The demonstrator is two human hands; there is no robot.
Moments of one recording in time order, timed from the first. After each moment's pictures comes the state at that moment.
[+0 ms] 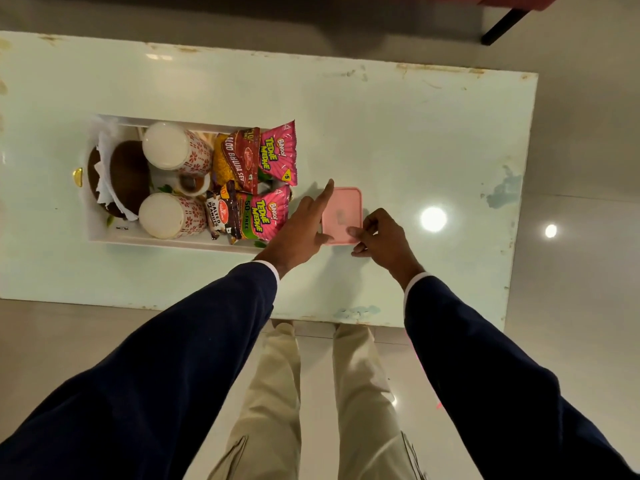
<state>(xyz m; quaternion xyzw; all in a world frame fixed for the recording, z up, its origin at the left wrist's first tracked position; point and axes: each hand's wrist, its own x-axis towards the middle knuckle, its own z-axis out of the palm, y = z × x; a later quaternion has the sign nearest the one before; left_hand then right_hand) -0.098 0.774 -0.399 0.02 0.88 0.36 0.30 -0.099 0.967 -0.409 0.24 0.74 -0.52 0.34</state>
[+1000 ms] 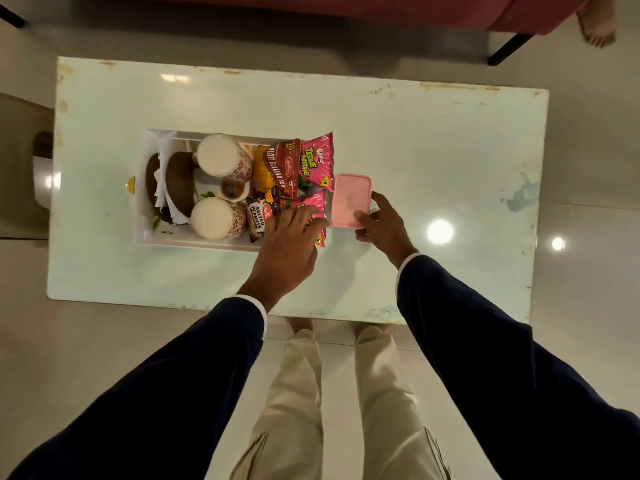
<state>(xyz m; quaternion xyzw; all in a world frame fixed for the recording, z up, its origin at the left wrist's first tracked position) -0.054 0.698 -0.334 0.14 0.98 0.10 0.12 -0.117 0.899 -0.392 0.23 0.77 -0.51 0.32</state>
